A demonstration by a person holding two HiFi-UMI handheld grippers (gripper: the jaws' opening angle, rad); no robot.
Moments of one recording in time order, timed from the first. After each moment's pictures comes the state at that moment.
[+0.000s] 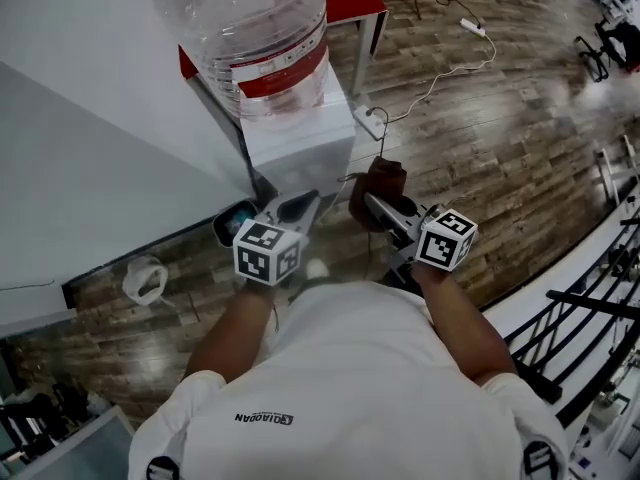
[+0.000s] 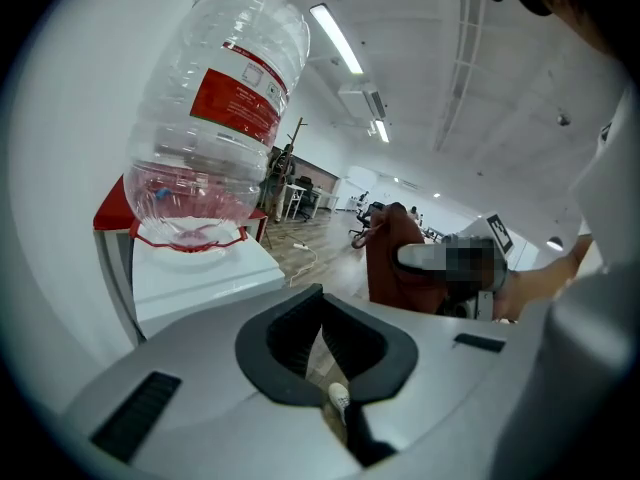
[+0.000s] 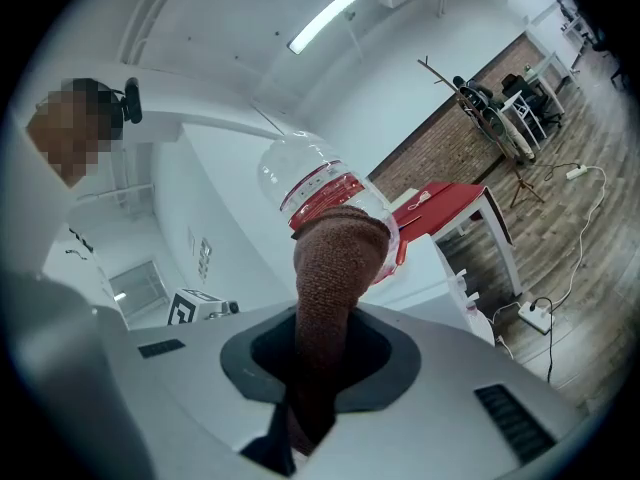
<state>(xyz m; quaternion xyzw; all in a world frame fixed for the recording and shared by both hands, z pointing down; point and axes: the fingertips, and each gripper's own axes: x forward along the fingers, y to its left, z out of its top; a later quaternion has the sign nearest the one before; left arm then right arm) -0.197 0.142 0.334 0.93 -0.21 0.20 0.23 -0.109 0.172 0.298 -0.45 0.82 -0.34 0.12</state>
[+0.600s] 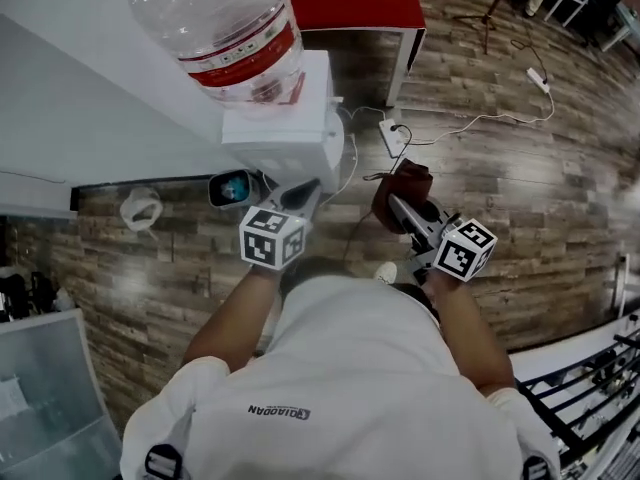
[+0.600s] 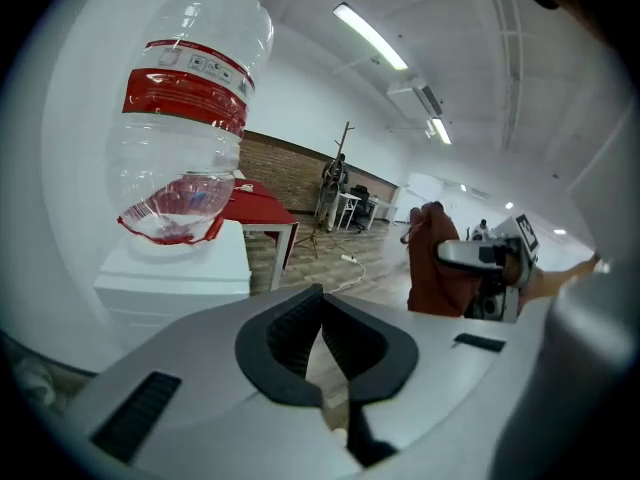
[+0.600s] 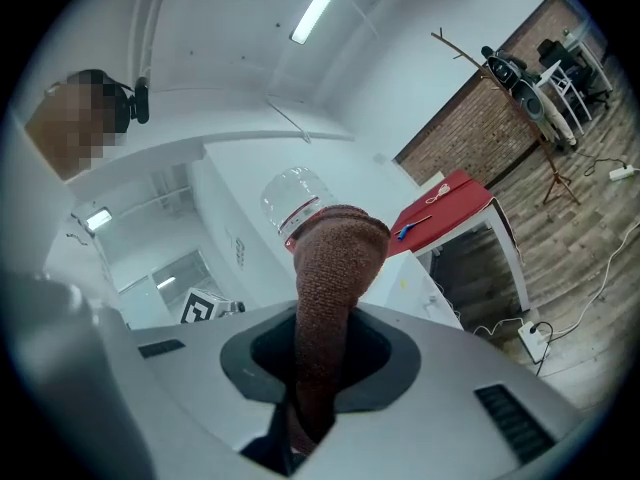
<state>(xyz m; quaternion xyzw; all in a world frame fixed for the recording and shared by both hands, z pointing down) -0.045 0.143 0.347 0.86 -0.40 0.19 0.24 0.093 0.169 0.301 -0.33 0.88 -0.33 0.08</state>
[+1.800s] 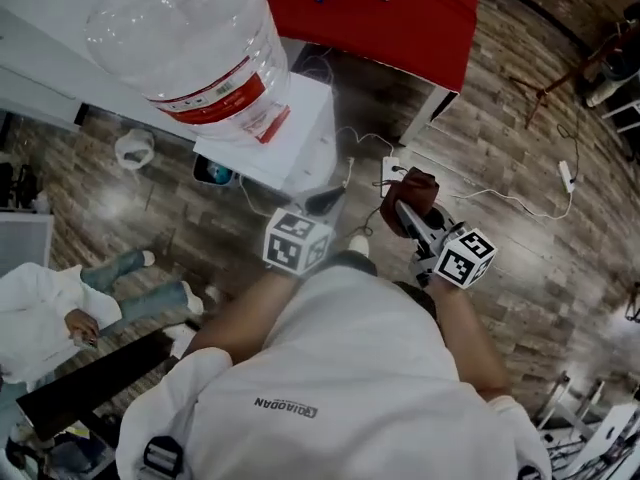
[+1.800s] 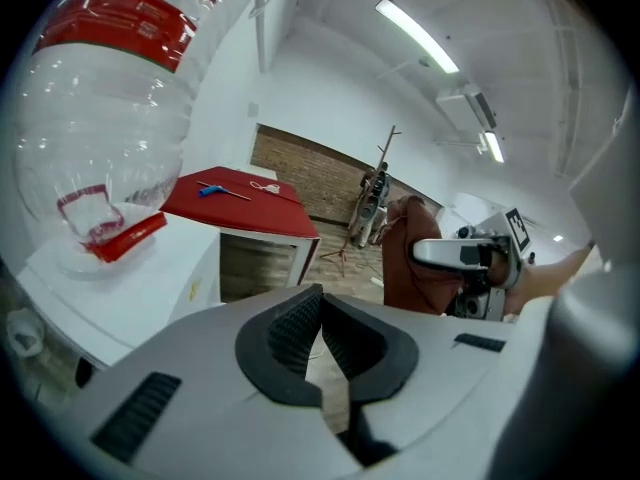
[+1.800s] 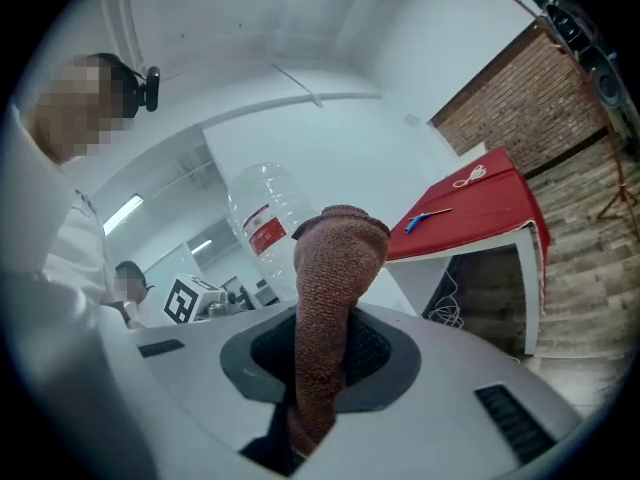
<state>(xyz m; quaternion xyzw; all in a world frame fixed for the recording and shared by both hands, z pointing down) 0.091 -0.017 0.377 0.80 -0.50 0.15 0.29 0.196 -0.040 0.335 -0.19 0.93 -0.32 -0.01</state>
